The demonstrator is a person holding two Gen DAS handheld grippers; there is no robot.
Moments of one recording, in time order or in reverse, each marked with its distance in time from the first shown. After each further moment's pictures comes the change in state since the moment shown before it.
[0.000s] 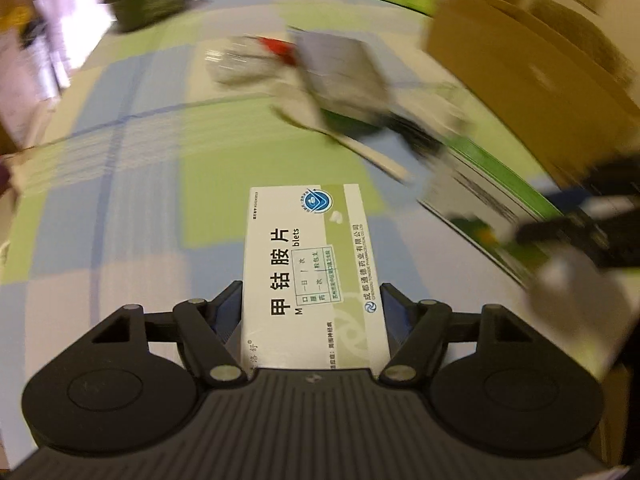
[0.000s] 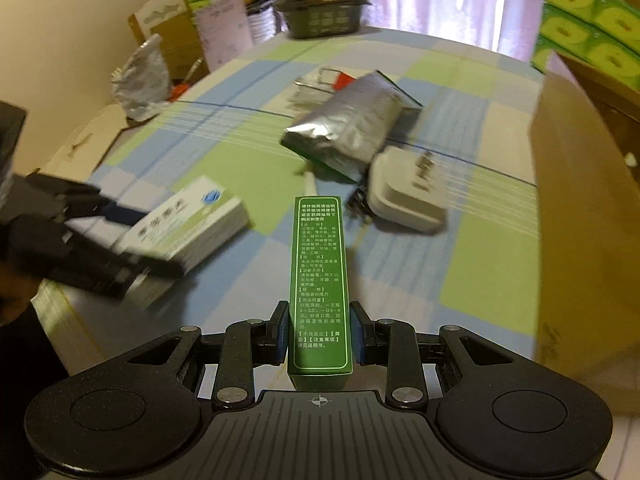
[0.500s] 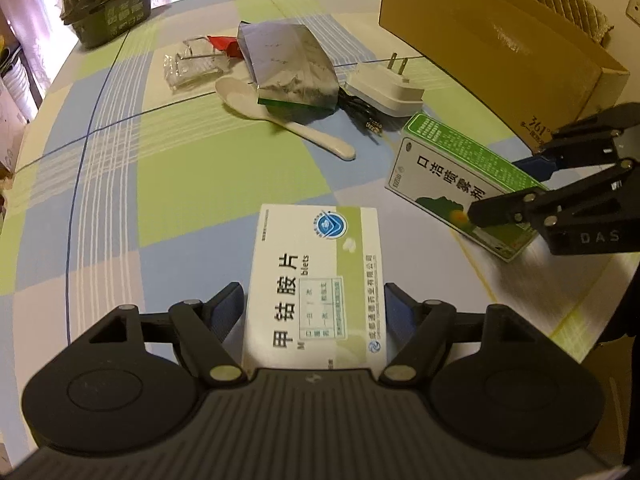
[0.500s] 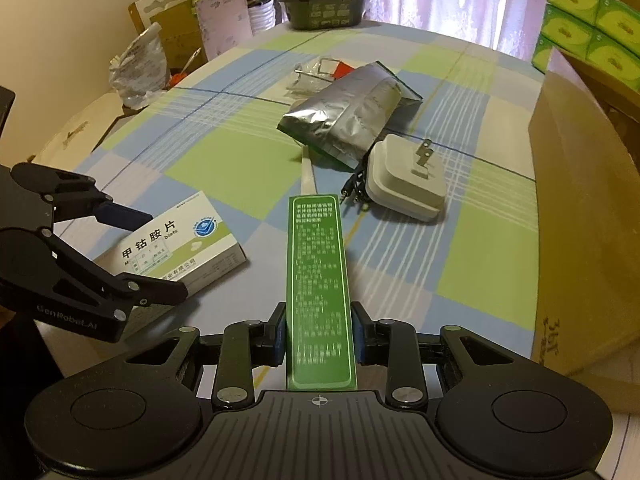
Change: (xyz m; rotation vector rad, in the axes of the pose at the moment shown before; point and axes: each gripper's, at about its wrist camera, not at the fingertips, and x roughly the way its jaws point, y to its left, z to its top) left arm 0.010 -0.033 0.002 0.084 0.020 0.045; right arm 0.010 0.003 -0.005 -0.033 0.013 -0.019
